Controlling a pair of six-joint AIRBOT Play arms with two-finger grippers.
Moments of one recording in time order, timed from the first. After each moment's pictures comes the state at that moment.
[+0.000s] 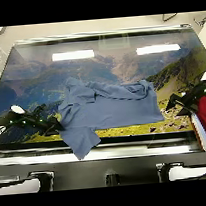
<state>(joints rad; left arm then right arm) 0.18 -1.48 0.83 0.97 -1.29 -1.36 -0.40 -1.59 1.30 -1.34 1.60 1.56</state>
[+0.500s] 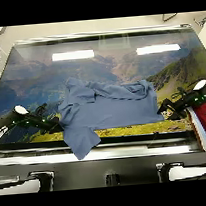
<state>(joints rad) 0.14 -1.47 0.82 0.97 -1.23 -1.39 -0.40 -1.60 1.12 -1.19 1.41 1.54</state>
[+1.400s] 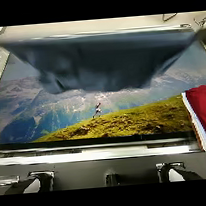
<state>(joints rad) 0.14 -1.00 1.81 0.97 -1.09 -1.36 -0.28 -1.09 1.78 -1.20 1.14 1.39</state>
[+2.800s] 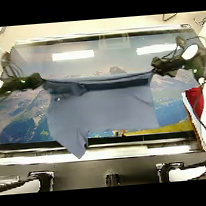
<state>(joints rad) 0.11 -1.42 1.29 0.96 -0.84 -1.39 -0.11 -1.64 1.60 -1.20 1.06 1.76</state>
